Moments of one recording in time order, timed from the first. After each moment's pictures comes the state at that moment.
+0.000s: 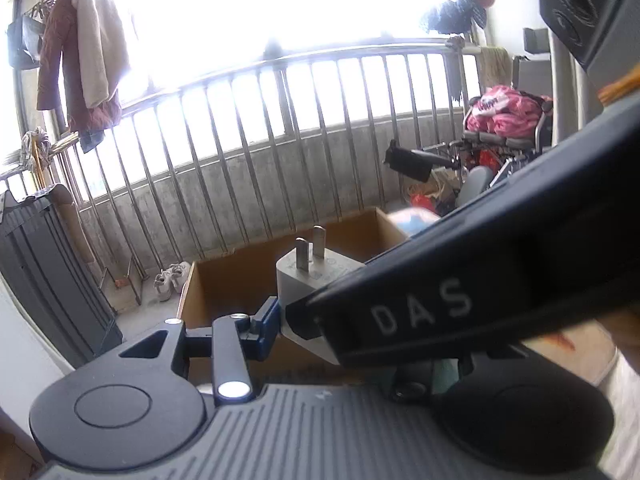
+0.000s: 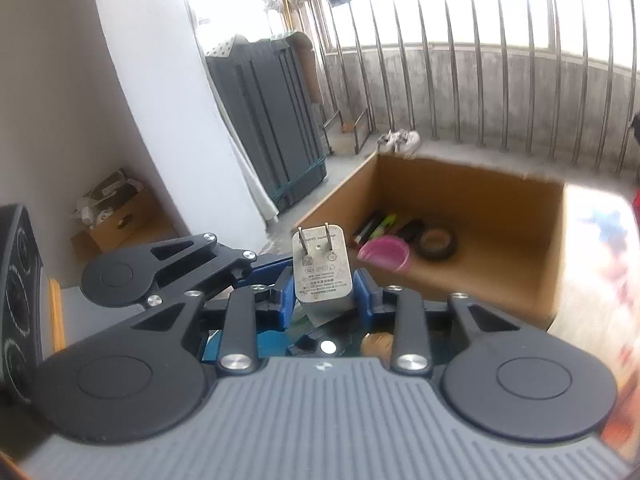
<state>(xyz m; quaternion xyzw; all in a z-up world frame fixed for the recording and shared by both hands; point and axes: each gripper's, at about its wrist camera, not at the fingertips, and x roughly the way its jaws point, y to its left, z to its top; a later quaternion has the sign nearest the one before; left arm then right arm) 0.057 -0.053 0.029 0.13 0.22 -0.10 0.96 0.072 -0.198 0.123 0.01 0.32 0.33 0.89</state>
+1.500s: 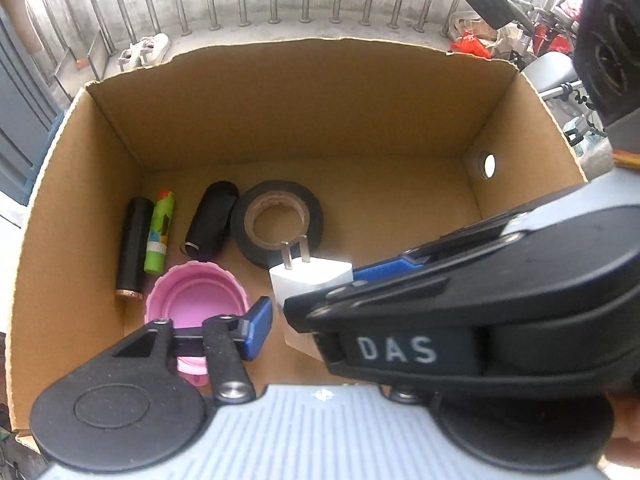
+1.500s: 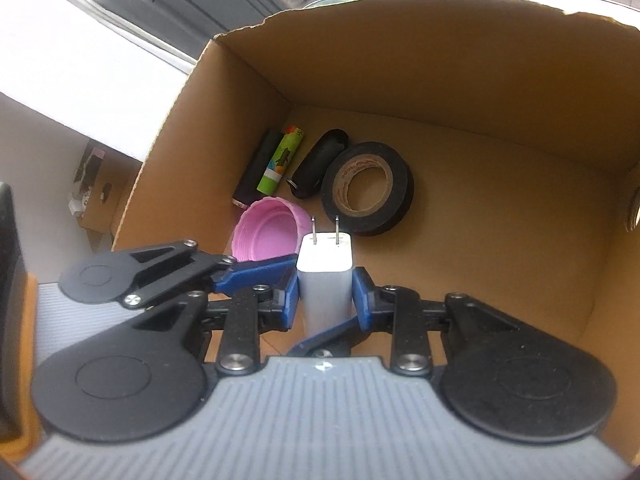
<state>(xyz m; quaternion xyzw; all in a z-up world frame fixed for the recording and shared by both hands) 0.309 -0.034 -0.049 0.01 0.56 -0.06 0.83 0.362 -0.174 -0.035 0.10 0.59 0.34 0.73</state>
